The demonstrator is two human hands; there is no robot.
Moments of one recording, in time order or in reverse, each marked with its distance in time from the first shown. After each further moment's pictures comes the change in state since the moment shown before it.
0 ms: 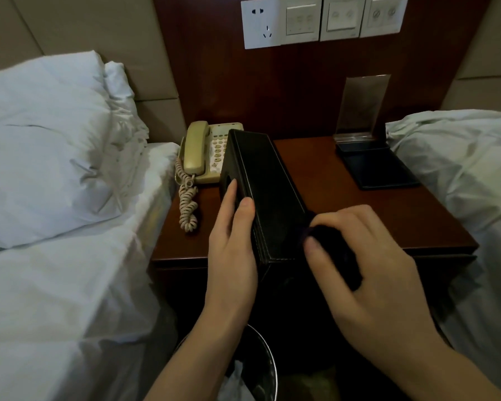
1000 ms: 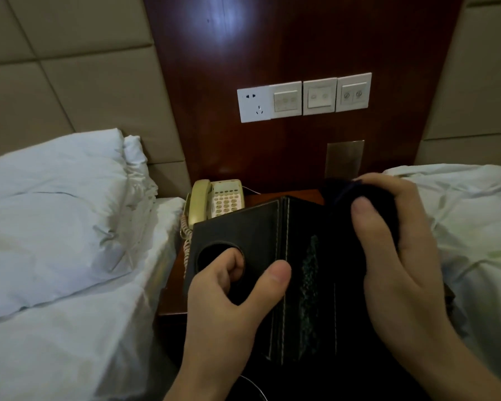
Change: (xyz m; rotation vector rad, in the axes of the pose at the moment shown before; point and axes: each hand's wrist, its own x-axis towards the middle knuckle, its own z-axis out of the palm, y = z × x) left_hand -0.029 0.076 0.004 0.163 -0.138 0.253; right_hand 0.064 -0.038 -0.058 0.473 0.313 0.043
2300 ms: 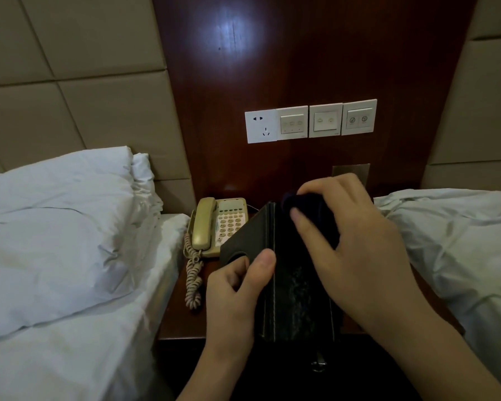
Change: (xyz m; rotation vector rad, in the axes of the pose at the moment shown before) left_hand 0.044 -0.020 0.012 -0.260 0.133 -0.117; right_hand 0.050 0.004 0.022 -0.598 -0.243 -0.199
